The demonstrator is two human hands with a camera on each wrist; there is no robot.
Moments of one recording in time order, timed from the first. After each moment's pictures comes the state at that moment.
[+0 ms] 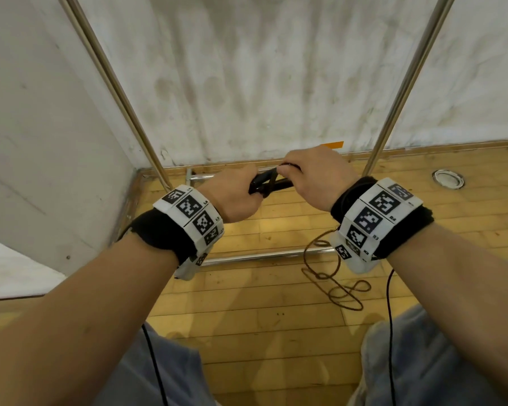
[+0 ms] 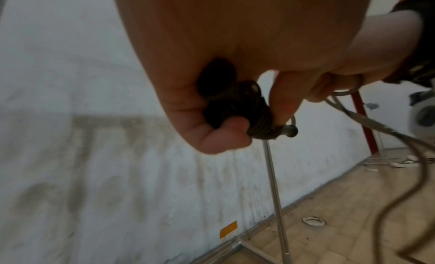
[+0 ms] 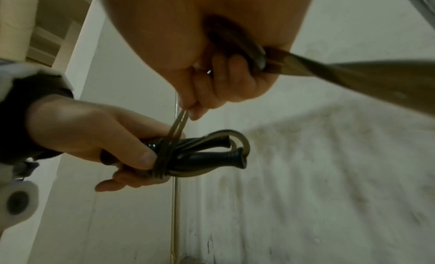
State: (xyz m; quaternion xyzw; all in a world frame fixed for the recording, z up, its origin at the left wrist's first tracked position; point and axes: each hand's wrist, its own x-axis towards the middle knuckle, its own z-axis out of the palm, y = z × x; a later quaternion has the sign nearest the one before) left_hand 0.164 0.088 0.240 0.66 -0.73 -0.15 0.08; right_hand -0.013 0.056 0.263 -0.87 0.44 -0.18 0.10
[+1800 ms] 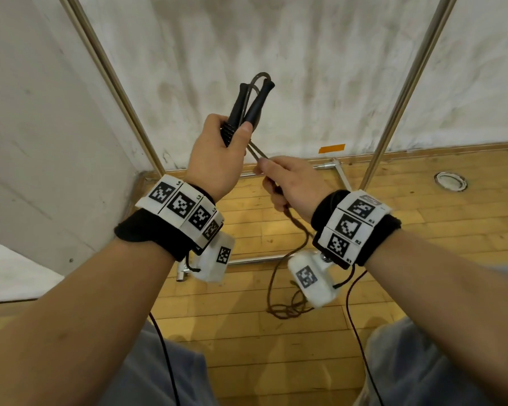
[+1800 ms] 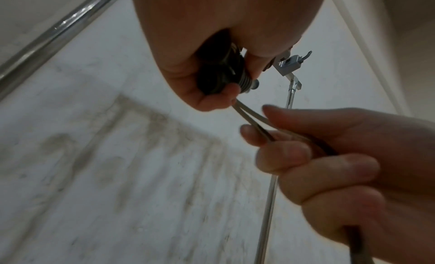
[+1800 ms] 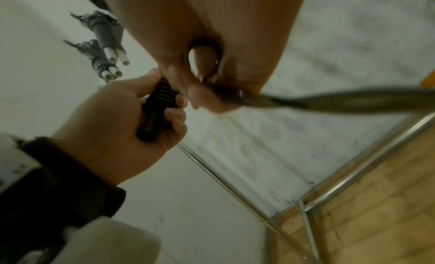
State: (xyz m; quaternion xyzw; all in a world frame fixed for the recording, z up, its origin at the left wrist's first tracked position) left_hand 0.158 0.090 0.278 0.64 -0.56 -0.17 0.51; right_hand 0.018 0.074 0.255 -0.62 0.38 -0.32 0.60
